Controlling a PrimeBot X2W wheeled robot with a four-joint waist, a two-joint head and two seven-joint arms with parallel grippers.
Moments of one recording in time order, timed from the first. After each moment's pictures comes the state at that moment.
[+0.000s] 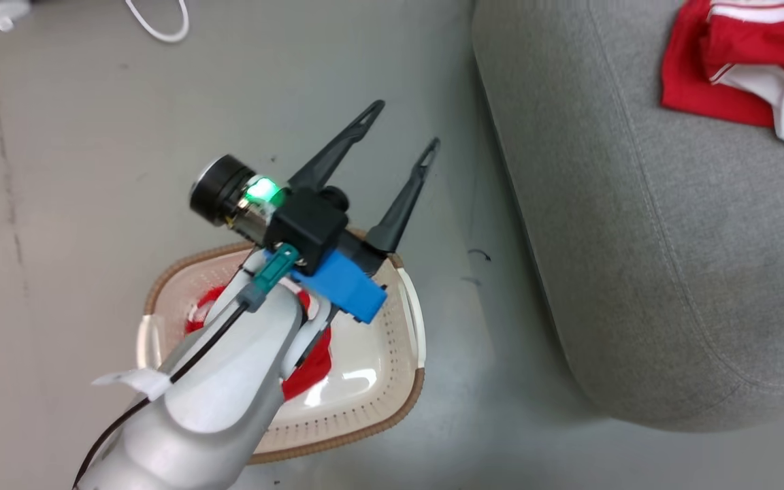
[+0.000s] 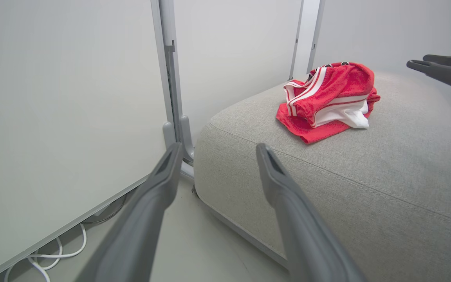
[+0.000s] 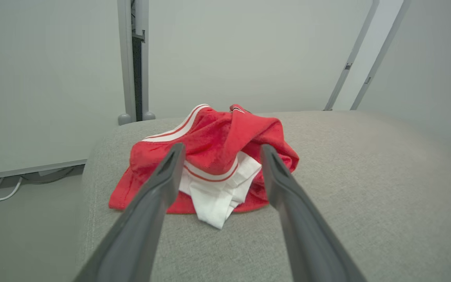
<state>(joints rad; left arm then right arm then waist) -0.70 0.17 -0.67 0.38 -0.26 -0.08 -0.26 -0.47 -0.16 -0.45 0.32 0.02 0.13 -0.26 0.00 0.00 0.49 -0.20</state>
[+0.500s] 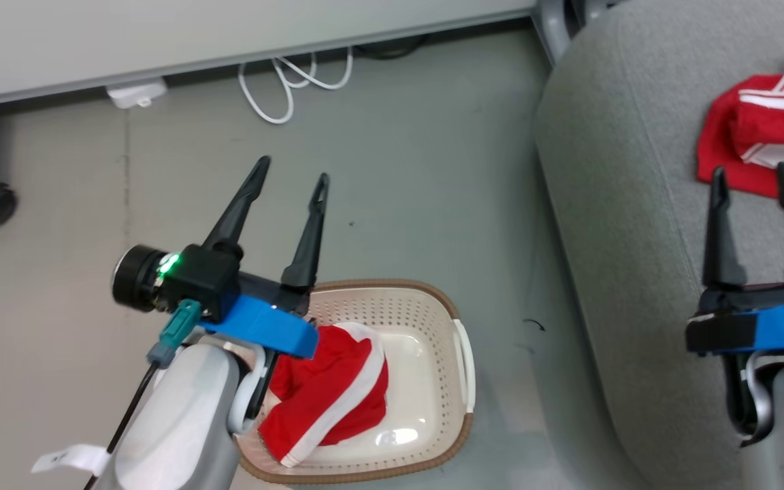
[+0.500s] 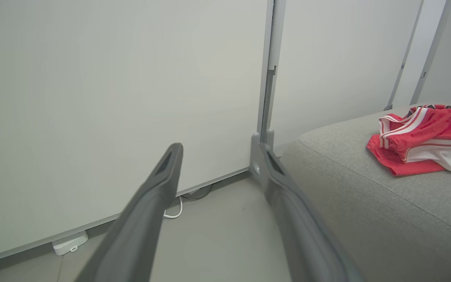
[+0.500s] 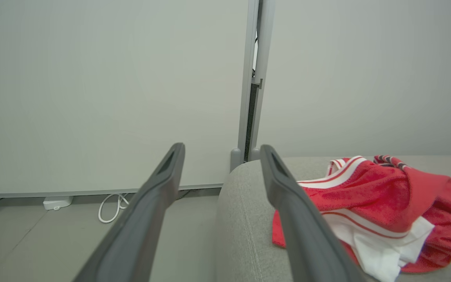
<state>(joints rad) -0.45 0.16 -0.40 0.30 -0.25 -0.05 -0.26 -0.32 -0.09 -0.18 0.16 0.05 0.13 -0.26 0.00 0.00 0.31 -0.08</state>
